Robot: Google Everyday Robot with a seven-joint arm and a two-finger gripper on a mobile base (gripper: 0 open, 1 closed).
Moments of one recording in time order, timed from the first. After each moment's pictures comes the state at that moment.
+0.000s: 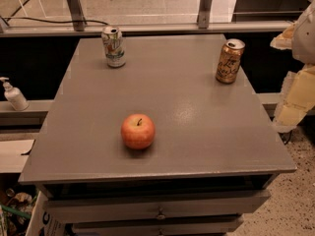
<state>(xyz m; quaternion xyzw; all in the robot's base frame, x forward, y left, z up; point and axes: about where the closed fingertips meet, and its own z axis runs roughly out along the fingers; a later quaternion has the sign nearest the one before) 0.438 -0.217 0.976 -0.60 0.78 -0.03 0.16</state>
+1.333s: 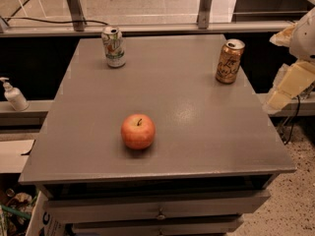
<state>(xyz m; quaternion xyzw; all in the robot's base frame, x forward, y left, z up) 0.501 -0.243 0.950 -0.57 0.78 0.00 0.24</state>
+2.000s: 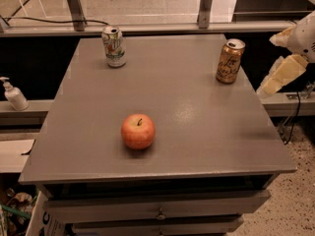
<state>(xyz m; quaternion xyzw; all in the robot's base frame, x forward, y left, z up) 0.564 -0.270 0.925 -0.53 0.80 0.06 0.29</state>
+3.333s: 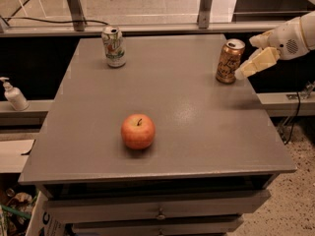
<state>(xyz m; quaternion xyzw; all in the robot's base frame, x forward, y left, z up) 0.653 -0.254 0.896 -0.46 0.78 0.20 0.37</state>
